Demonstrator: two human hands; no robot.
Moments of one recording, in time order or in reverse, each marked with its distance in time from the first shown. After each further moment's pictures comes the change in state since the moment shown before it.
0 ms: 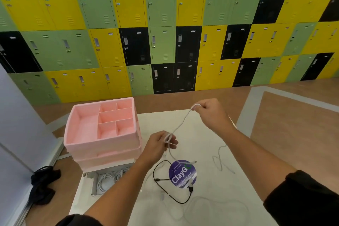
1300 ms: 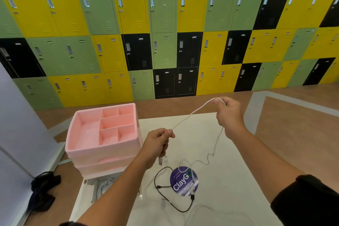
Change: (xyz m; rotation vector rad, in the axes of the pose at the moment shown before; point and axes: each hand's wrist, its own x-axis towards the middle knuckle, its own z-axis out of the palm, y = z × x) left_hand 0.005 0.029 -0.011 -0.148 0.000 -0.003; right_hand 0.021 0.018 -0.021 0.416 0.280 0.180
